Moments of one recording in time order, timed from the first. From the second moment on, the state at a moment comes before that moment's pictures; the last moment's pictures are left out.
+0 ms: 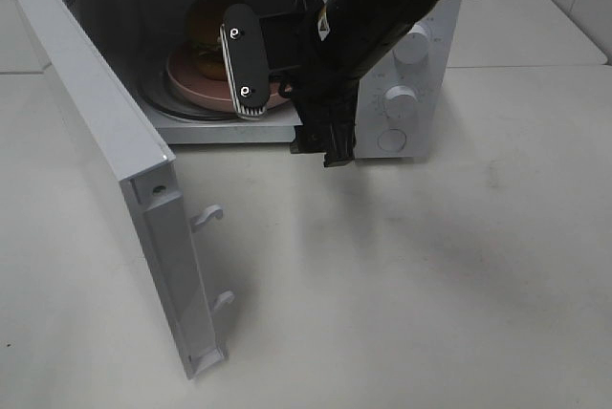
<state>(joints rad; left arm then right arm) -0.08 0.00 -0.50 0.01 1.04 0.00 0.68 1.87 -1.36 -0.21 0.43 -1.00</state>
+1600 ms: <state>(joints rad) -0.08 0.00 -0.50 0.01 1.04 0.00 0.67 2.40 -1.97 -0.21 0.50 -0.99</state>
